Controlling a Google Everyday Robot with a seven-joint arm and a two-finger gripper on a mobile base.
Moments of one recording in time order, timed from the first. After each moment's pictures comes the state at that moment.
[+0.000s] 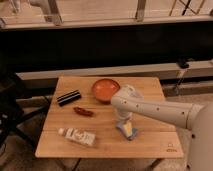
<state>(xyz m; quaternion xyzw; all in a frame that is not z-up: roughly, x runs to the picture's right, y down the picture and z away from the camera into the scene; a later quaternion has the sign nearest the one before) 0.114 0.218 0.856 -0.35 -0.04 -0.19 0.92</state>
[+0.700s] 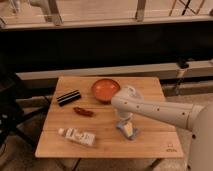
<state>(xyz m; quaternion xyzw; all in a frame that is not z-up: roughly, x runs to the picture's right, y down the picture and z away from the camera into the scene) 0.117 0.220 0.853 -0.35 -0.05 -0.20 0.91</state>
